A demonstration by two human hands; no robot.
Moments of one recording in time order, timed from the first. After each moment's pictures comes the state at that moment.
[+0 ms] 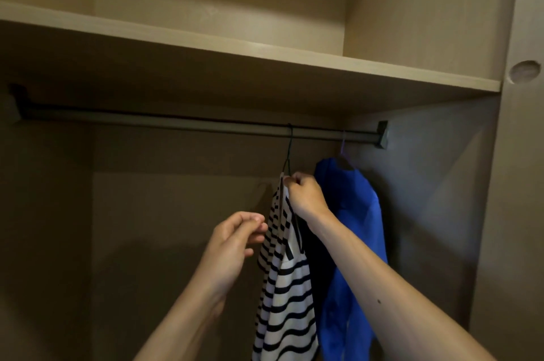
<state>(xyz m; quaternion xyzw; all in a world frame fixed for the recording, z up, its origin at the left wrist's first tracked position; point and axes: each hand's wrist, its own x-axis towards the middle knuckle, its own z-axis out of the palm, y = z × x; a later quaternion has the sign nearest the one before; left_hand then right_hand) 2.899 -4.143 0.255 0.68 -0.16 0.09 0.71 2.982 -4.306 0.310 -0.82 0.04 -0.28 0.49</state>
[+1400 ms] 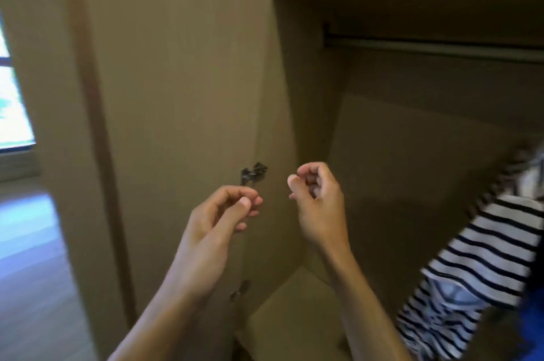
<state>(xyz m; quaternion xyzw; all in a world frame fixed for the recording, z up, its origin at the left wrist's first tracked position) 2.558 -4.004 0.150 0.65 0.12 0.40 0.63 2.720 -4.080 0.152 -0.67 -0.36 -0.06 0.65</state>
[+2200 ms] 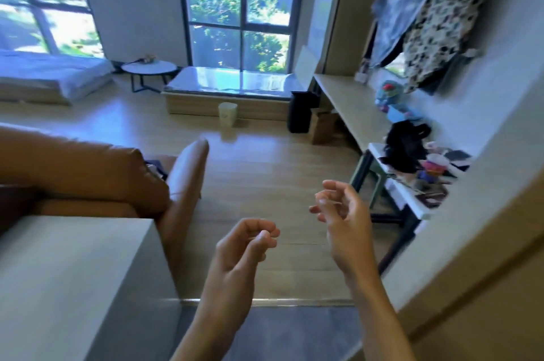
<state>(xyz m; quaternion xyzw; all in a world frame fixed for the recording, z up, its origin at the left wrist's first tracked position) 2.139 -3.735 0.040 0.50 0.43 0.57 0.49 2.312 -3.688 0.049 -0.55 -0.50 0.30 0.60</state>
